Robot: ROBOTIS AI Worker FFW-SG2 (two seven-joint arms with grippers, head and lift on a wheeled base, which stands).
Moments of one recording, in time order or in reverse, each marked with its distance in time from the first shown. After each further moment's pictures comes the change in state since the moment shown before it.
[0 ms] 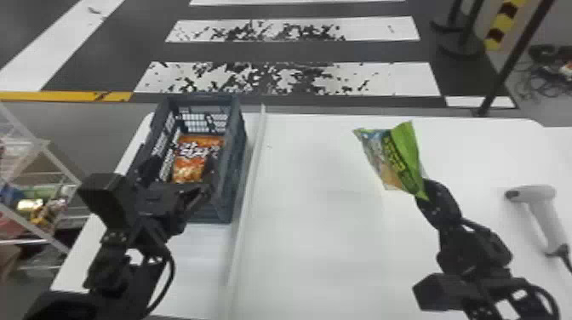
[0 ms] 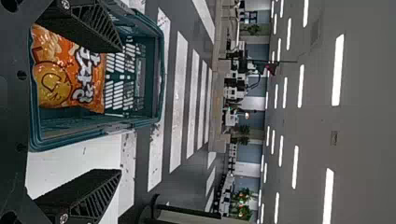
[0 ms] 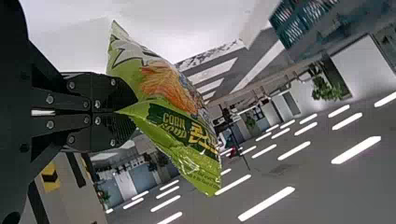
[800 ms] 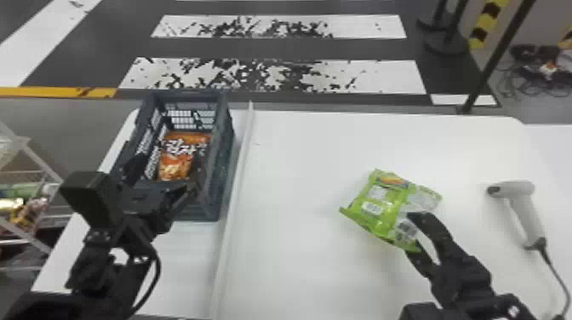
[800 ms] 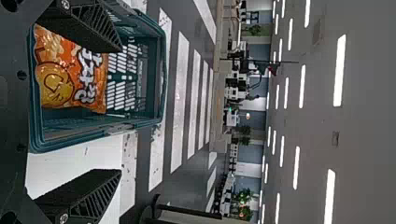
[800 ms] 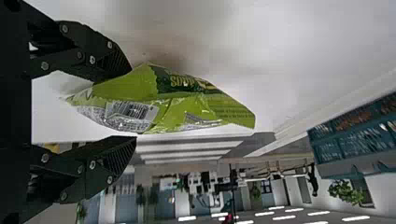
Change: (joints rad) left arm -0.002 0.003 -0.001 0.008 0.005 0.000 -0.001; right arm 0.039 -0.131 0.078 -0.008 0.134 0.153 0.190
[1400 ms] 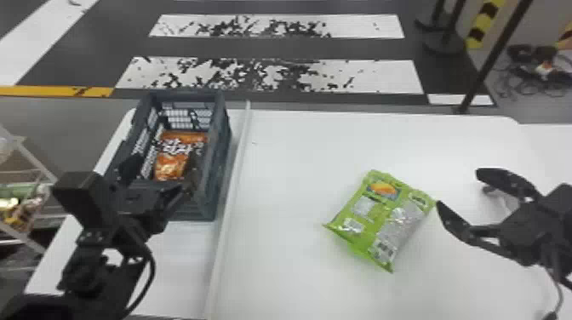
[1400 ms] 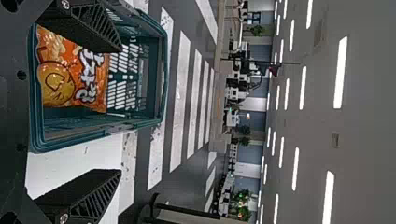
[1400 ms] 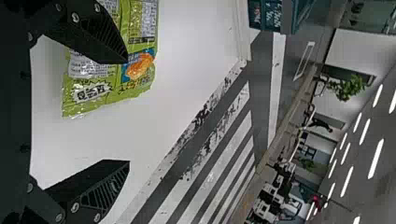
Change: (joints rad) left arm 0.003 0.001 0.004 0.000 0.020 -0.003 -0.003; right arm -0.031 0.130 -0.439 -0.155 -0.933 0.081 0.533
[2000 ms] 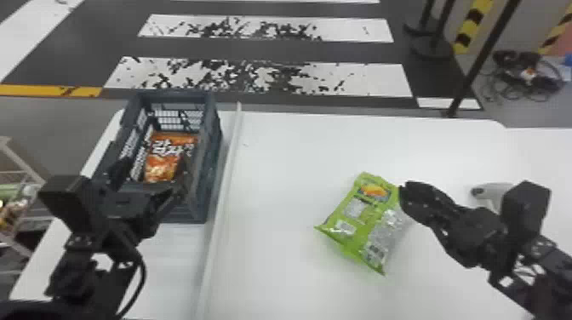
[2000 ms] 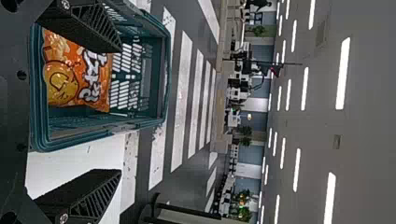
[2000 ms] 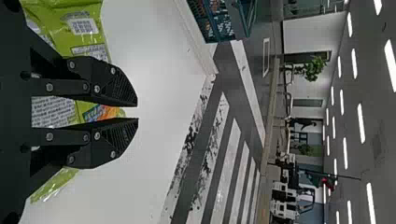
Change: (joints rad) left arm 0.002 -0.005 -0.001 0.006 0.001 0.000 -0.002; right arm -0.039 0.090 0.088 0.006 -0.204 0.111 -0.013
